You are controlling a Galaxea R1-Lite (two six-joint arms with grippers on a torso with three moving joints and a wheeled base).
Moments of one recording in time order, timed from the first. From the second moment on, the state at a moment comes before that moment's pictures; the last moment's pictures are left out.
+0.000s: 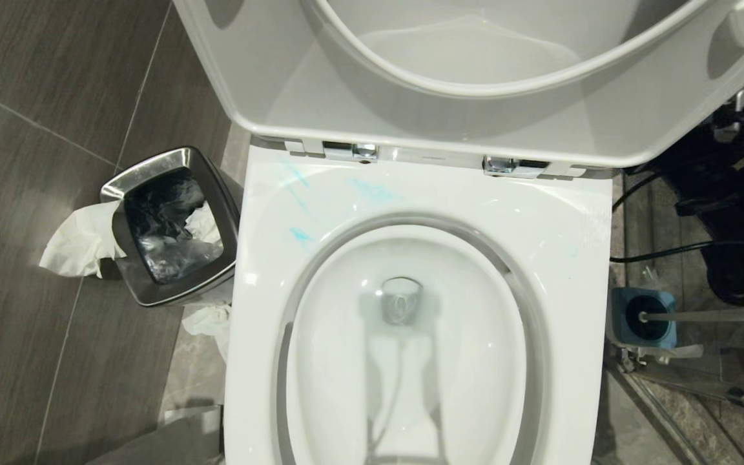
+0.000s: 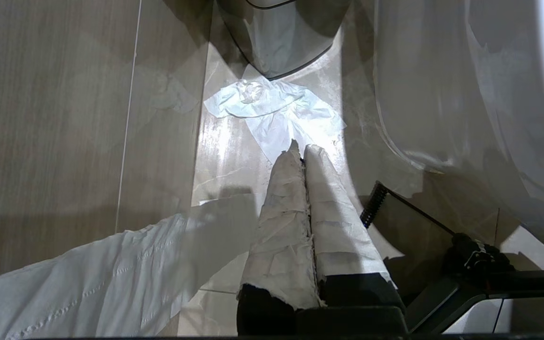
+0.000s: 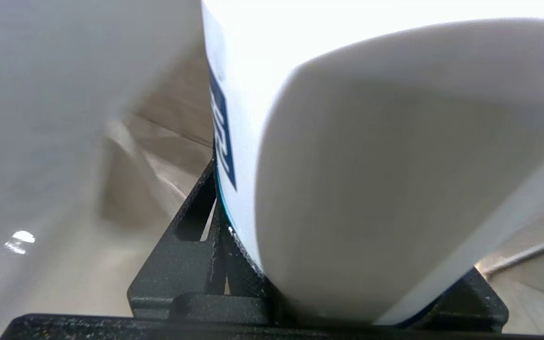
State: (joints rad) left arm -0.01 0.00 0.00 0.01 -0.01 0.00; right arm -0.10 1.97 -1.11 -1.47 0.35 -0.01
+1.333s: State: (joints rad) left arm -0.01 0.00 0.00 0.01 -0.01 0.00; right arm -0.26 1.22 -0.55 -1.14 0.28 0.07
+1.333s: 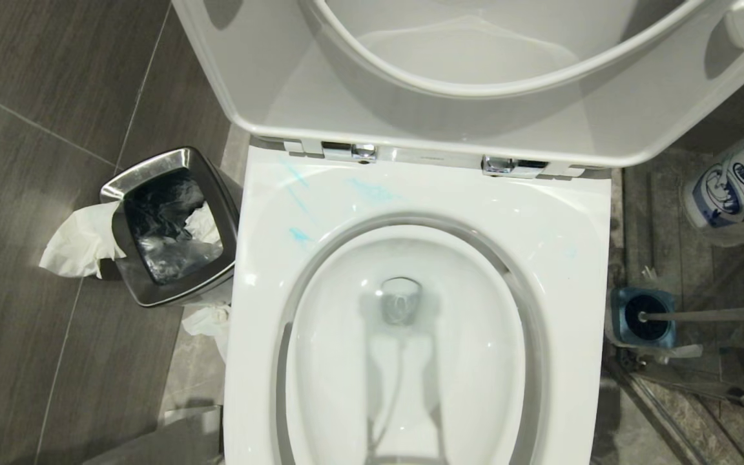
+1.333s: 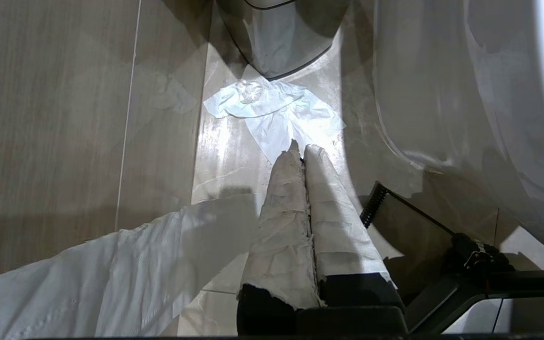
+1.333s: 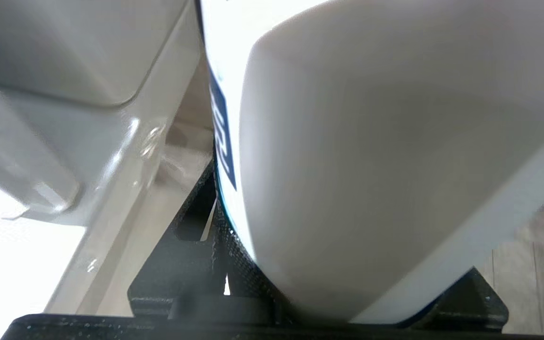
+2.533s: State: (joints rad) left arm -0.01 0.00 0.00 0.01 -0.01 0.00; right arm -0.25 1.00 -0.57 -0.89 0.28 0.12
